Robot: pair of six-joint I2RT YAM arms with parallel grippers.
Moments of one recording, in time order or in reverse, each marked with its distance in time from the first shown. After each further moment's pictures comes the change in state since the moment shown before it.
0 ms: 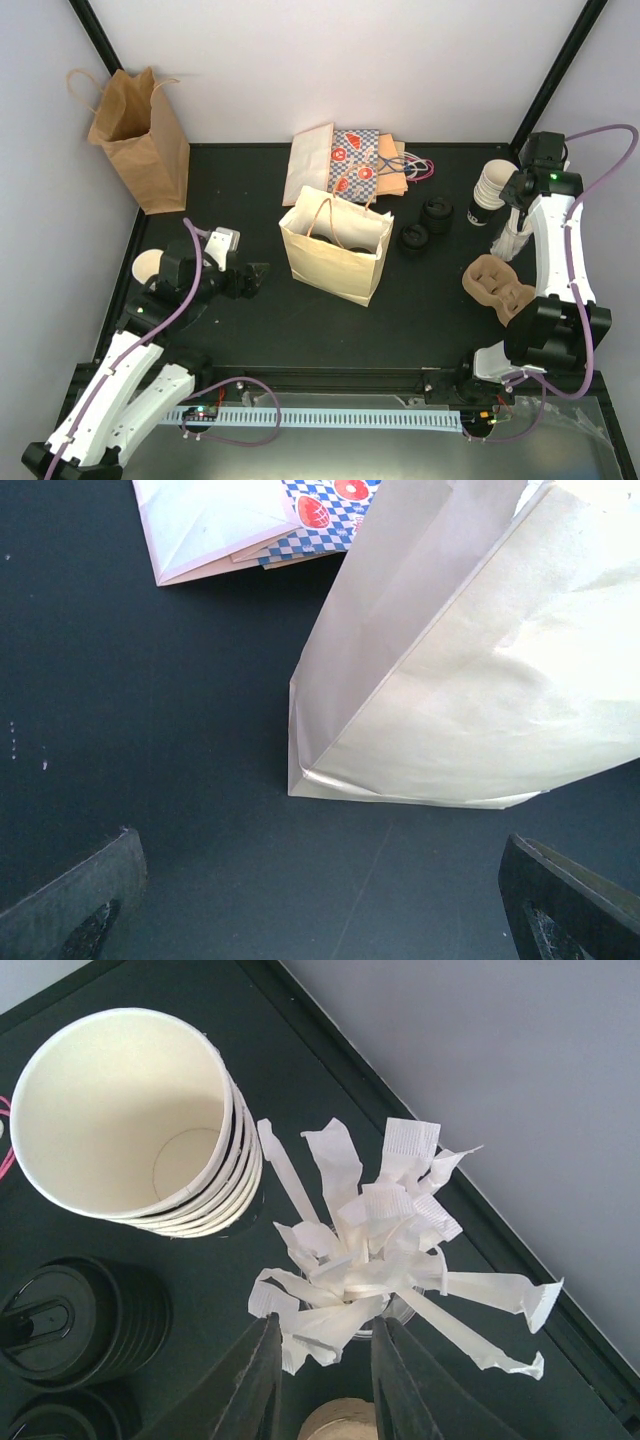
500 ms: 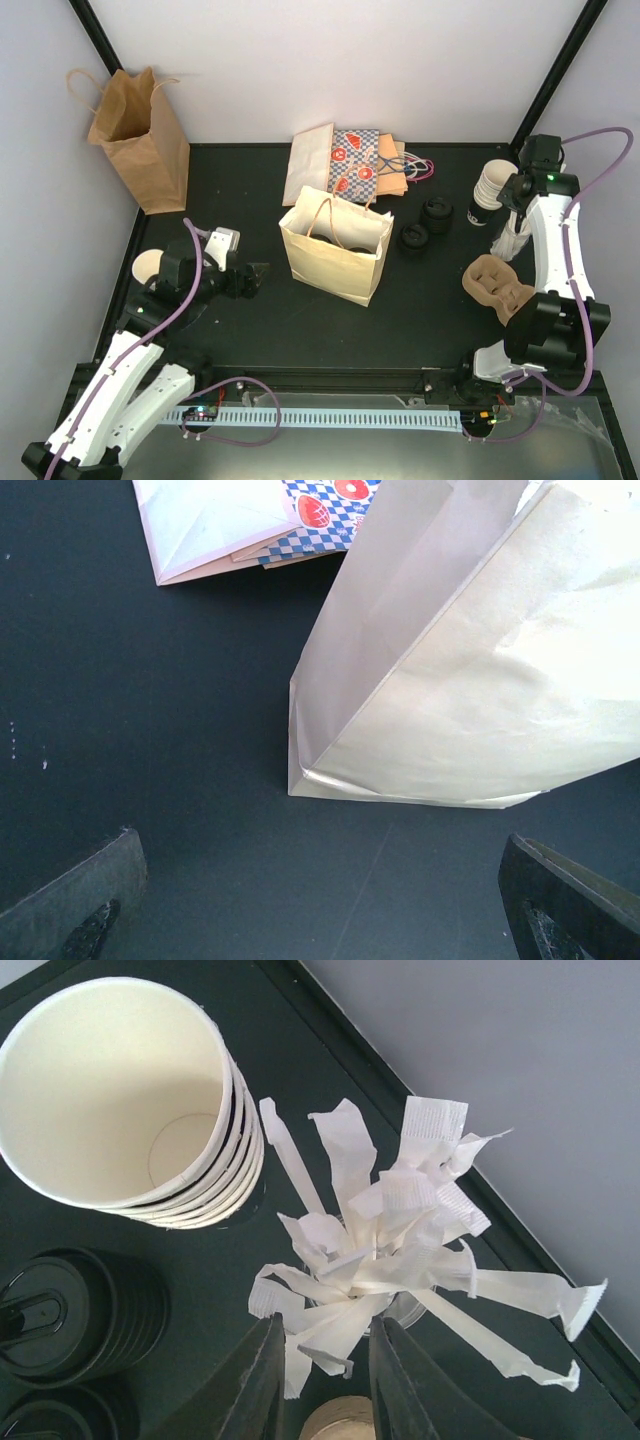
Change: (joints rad) left arm 0.000 0.000 0.000 0.000 0.000 0.000; right arm 0.000 0.009 -0.026 0.017 -0.011 0.000
